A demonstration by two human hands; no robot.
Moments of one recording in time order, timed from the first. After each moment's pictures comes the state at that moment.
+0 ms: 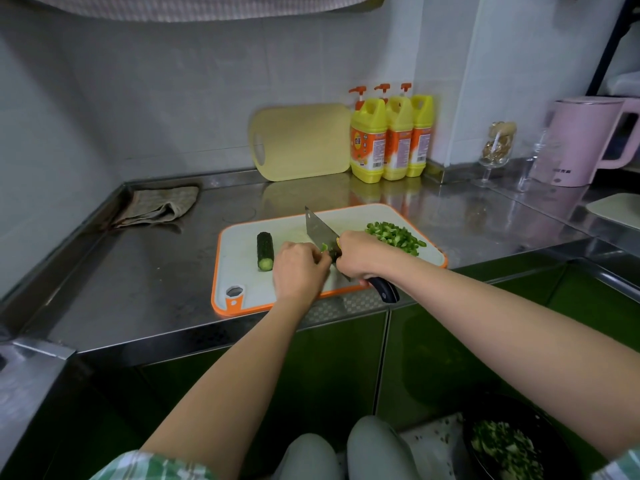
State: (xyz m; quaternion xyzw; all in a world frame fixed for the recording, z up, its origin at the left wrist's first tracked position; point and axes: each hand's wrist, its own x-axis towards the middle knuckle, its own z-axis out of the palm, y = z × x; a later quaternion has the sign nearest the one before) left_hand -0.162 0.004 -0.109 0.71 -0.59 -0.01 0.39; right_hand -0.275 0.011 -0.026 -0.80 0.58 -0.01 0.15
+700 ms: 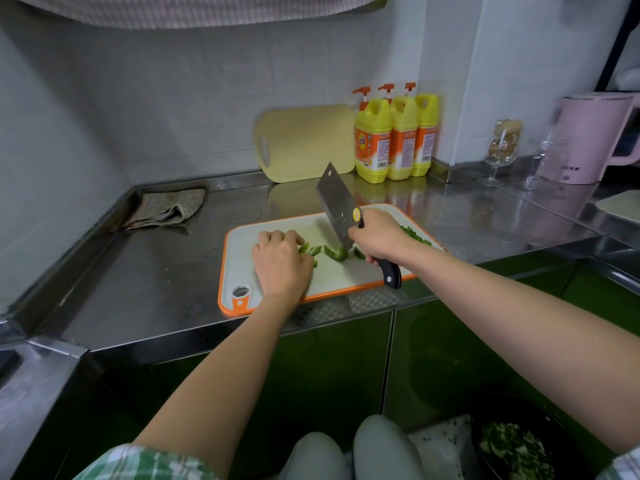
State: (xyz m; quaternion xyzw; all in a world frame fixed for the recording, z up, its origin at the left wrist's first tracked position) left_hand -0.130 0.006 -0.105 0.74 -0.58 0.14 0.31; right_hand -0.298 -0.016 -0.030 -0.75 0.56 -0.24 0.26
